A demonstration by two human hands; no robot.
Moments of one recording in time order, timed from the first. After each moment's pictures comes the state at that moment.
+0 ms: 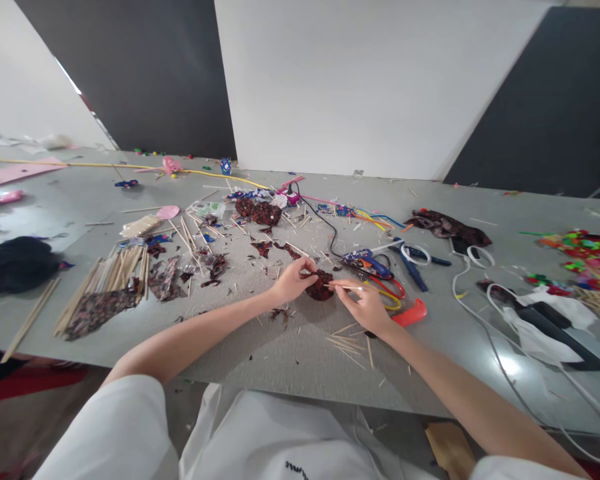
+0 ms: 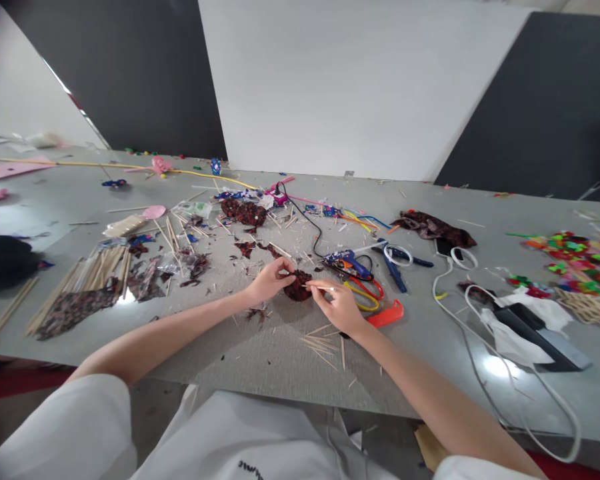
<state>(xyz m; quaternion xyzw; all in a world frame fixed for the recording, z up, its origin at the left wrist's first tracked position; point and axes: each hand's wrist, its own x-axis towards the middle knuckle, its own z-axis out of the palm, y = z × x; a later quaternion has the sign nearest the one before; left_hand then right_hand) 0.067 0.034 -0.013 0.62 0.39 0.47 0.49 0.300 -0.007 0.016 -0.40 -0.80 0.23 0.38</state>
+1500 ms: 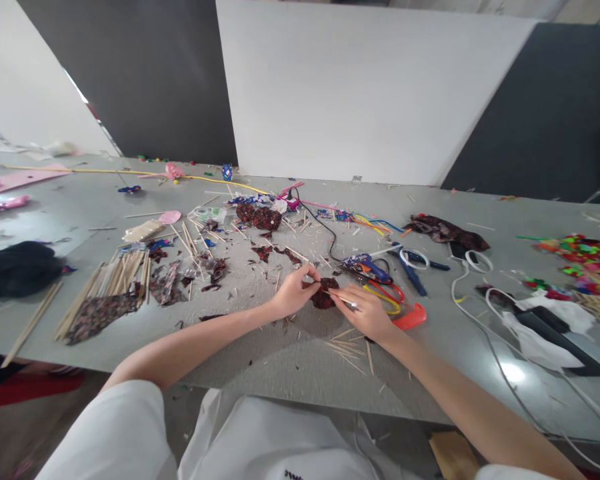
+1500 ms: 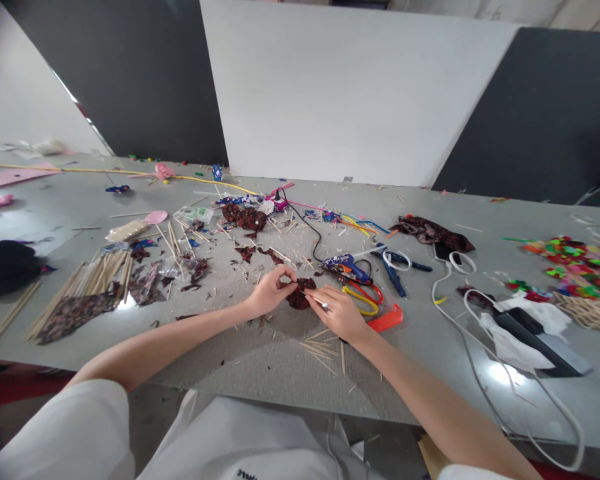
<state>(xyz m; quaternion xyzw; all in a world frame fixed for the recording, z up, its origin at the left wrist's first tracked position) 0.073 0.012 0.002 0.66 0.40 0.47 0.43 0.303 -0.007 0.014 -0.28 -0.86 0.11 0.41</state>
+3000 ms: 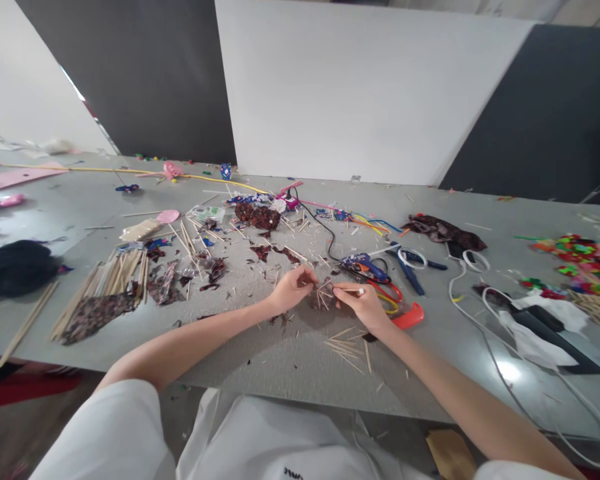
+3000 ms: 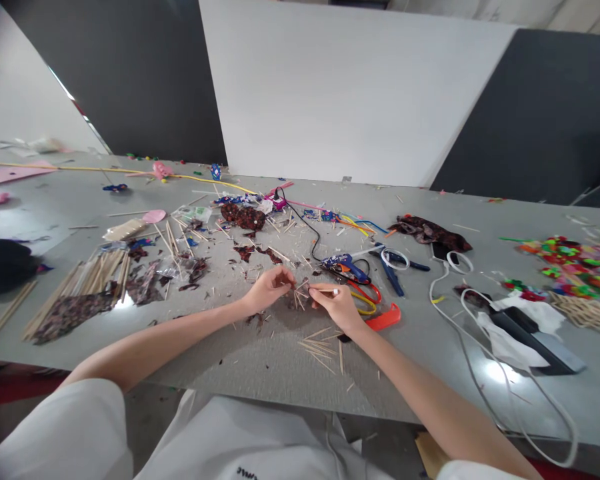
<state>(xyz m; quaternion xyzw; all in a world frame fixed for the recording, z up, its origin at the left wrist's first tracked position) 0.068 0.019 -0.011 0.60 0.37 0.46 0.53 0.299 -0.002 0.019 -0.48 -0.61 0.50 0.39</state>
